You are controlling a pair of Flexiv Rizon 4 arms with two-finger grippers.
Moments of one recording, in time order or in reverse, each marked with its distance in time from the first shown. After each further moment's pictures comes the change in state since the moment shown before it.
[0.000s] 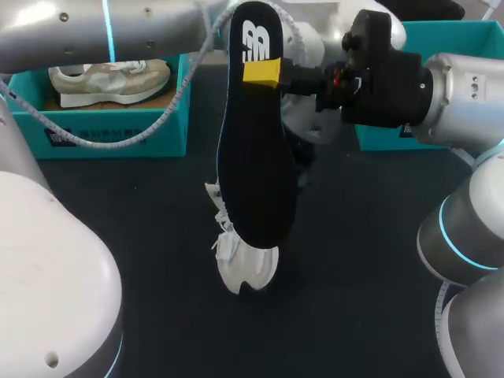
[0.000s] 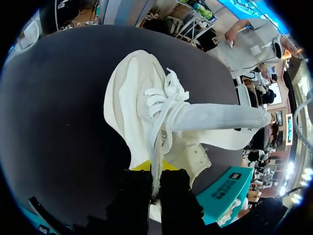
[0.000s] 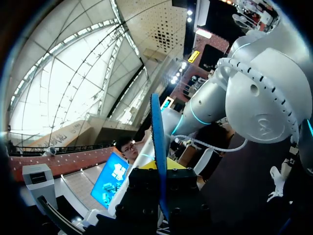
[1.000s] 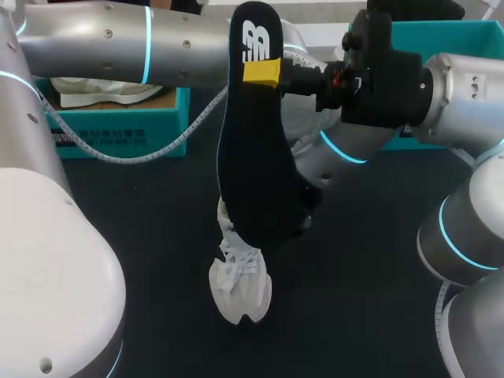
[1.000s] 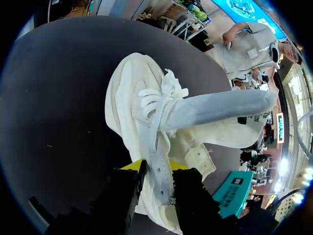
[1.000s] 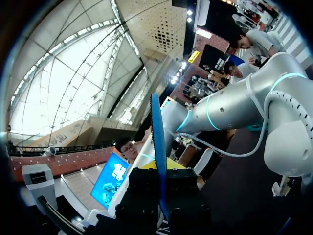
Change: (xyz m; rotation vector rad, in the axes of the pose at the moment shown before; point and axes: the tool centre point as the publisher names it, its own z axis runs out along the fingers) left arm -0.027 -0.024 0.051 0.019 0.084 0.010; right arm 0.000 0.000 0.000 0.000 0.000 0.000
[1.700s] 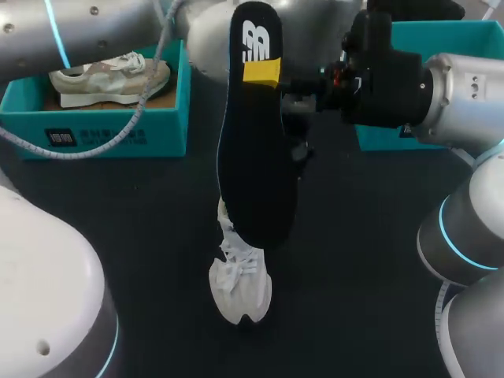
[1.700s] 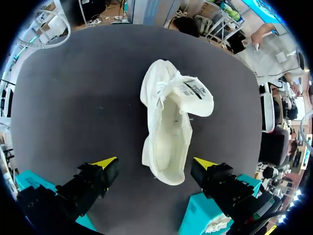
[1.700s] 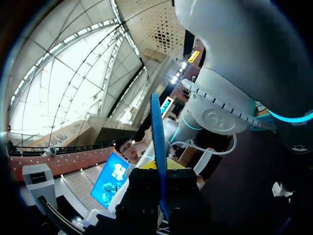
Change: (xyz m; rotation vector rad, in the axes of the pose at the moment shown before) left arm 0.040 0.041 -0.102 -0.064 -0.385 -0.167; right arm 0.000 0.000 0.000 0.000 0.000 0.000
